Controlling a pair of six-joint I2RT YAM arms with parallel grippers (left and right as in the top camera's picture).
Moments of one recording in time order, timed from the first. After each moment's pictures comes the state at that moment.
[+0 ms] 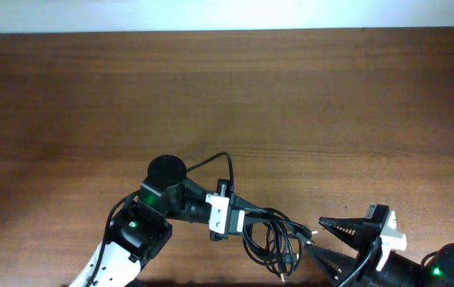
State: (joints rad) left arm -0.57 0.98 0.64 0.06 1.11 0.52; right arm 0.07 0.26 0.77 -0.84 -0.95 0.13
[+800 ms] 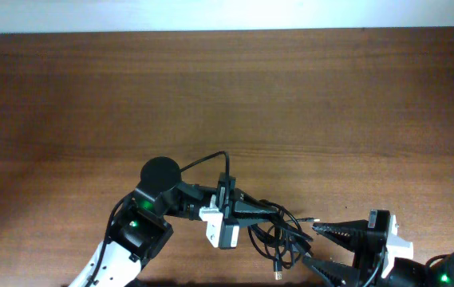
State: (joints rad) left arm -0.57 0.98 0.65 0.23 1.15 0.67; right arm 0.07 0.26 0.77 -0.70 -1.10 0.19
